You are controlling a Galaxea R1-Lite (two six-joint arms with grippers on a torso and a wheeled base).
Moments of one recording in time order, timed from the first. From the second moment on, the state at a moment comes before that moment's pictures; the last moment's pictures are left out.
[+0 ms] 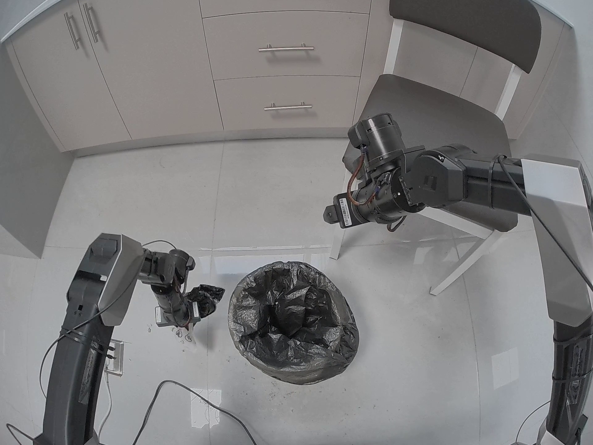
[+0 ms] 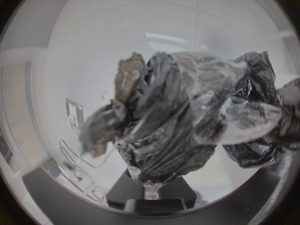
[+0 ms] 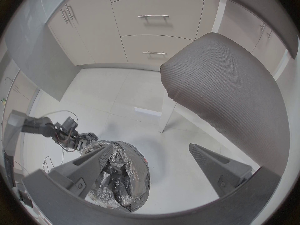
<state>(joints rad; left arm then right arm) -0.09 2.86 -2.00 0.55 0.07 -0.38 0.57 2.30 -2.00 0.37 -0.29 0.11</state>
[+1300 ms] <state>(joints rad) -0.44 2.38 -2.00 1.01 -0.20 -0.66 0.62 1.92 -2.00 0.76 -0.34 0.17</state>
